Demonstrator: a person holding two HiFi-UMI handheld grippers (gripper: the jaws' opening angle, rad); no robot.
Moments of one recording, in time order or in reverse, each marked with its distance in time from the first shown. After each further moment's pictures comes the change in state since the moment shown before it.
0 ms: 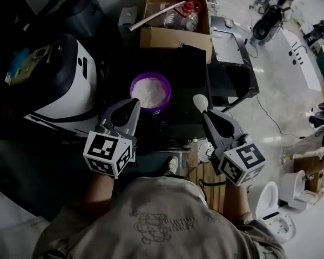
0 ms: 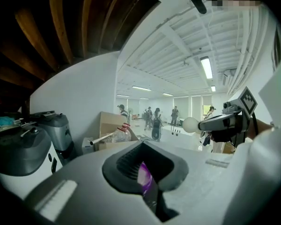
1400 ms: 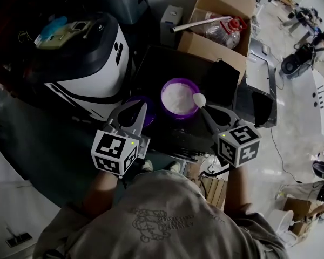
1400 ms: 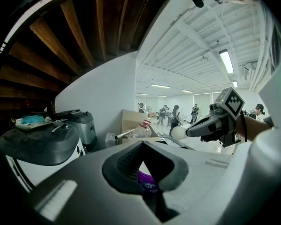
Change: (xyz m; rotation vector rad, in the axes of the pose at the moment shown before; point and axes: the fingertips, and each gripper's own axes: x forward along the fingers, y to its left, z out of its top) left arm -0.050 0.059 -0.021 -0.059 0.026 0.257; right arm 0.117 0.028 -0.017 -0.152 0.252 0.256
